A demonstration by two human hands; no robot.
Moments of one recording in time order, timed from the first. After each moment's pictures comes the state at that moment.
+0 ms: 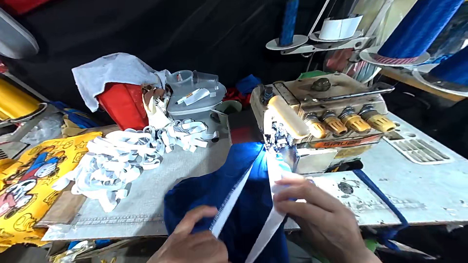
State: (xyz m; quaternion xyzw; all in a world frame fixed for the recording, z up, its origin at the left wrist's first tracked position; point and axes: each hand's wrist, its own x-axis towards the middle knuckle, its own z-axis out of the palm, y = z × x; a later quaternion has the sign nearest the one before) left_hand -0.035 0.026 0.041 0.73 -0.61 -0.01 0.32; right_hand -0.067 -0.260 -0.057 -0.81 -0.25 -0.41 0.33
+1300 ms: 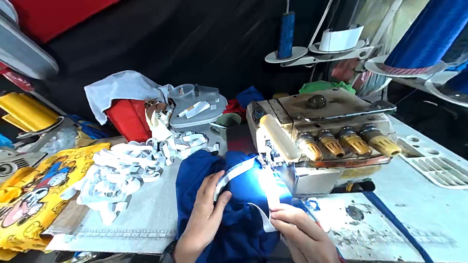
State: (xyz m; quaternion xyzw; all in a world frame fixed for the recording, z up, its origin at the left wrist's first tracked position) left_hand 0.044 -0.045 -0.076 0.83 -0.29 0.09 0.46; right_hand -0.056 -0.263 -0.099 -0.80 -0.22 -0.42 0.37
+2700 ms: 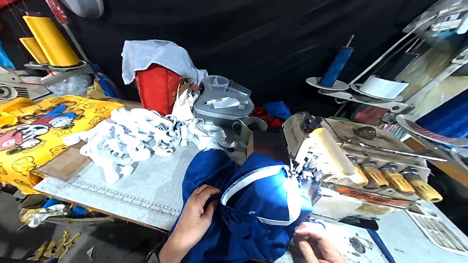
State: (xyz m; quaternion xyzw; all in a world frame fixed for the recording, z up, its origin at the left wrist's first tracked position) left_hand 0.029 -0.002 -0.121 0.79 -0.24 0.15 0.53; right_hand -0.071 -0.279 -0.133 -0.76 -0.11 -0.31 0.57
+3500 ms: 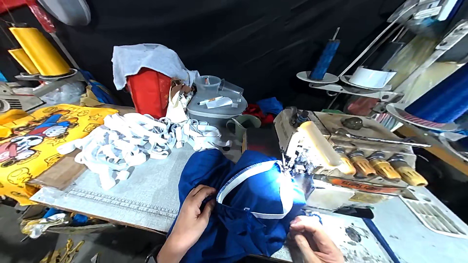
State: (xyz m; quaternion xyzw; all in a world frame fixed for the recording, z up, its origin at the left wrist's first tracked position) left_hand 0.028 -0.002 -0.121 0.79 -0.25 0.15 0.53; right_hand -0.072 -0.278 -0.135 -0.75 -0.10 -0.31 0.58
